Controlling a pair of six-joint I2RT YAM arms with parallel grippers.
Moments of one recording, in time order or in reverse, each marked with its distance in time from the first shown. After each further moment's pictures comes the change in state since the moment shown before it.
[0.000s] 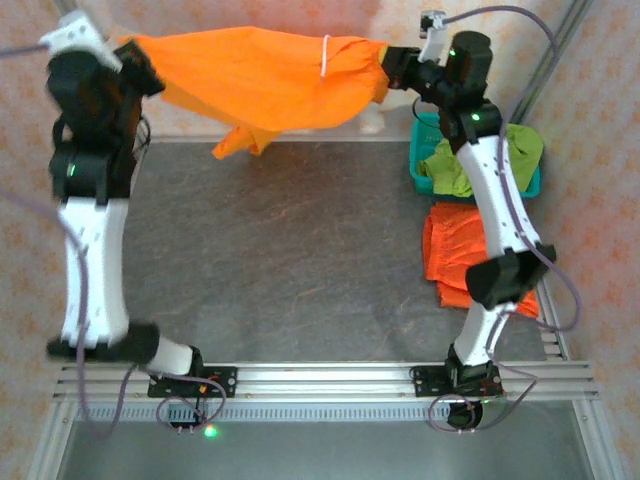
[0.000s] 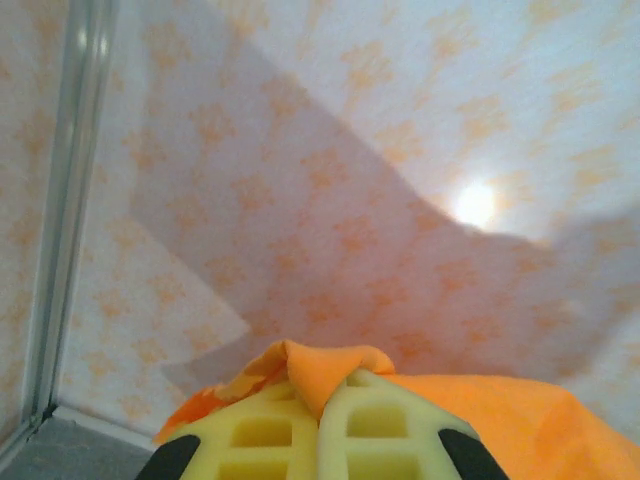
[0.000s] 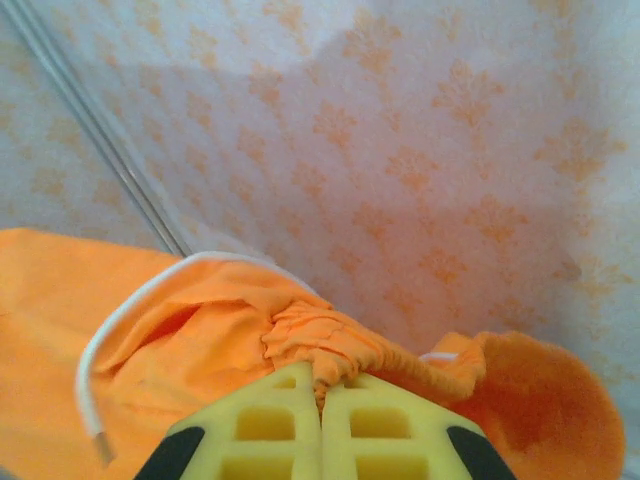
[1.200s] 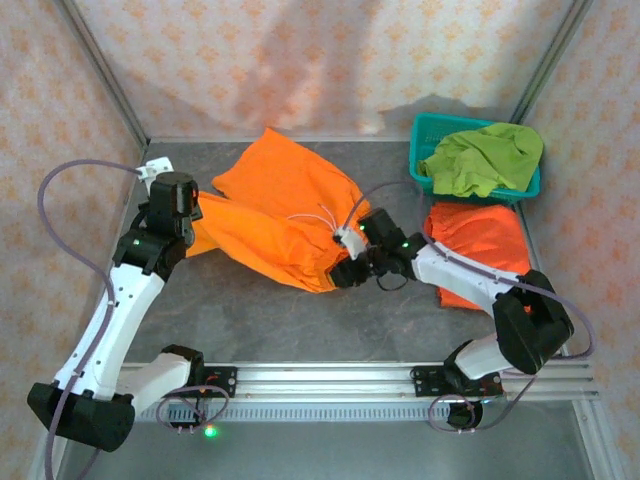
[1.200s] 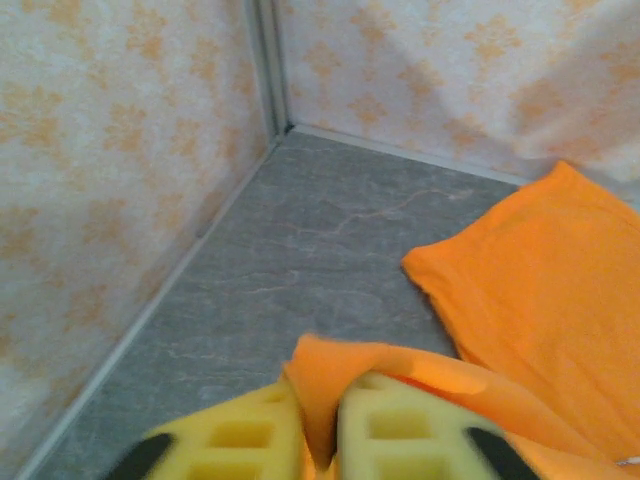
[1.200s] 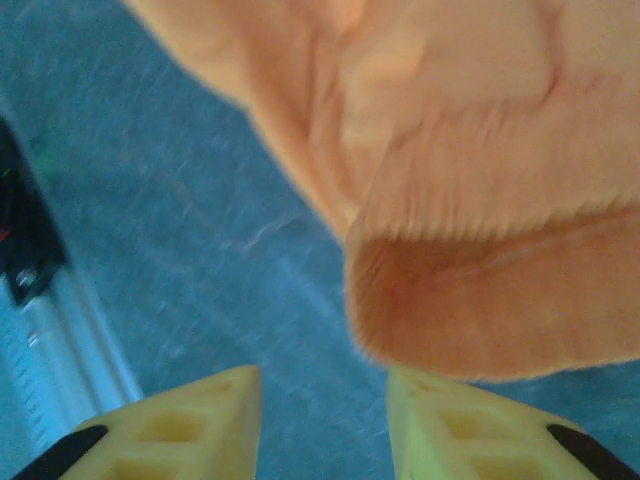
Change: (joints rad) left arm -0.179 -0.305 -0.839 -0.115 -0.468 0.053; right arm 0.471 -0.332 -1.176 -0.160 -0.058 -0.234
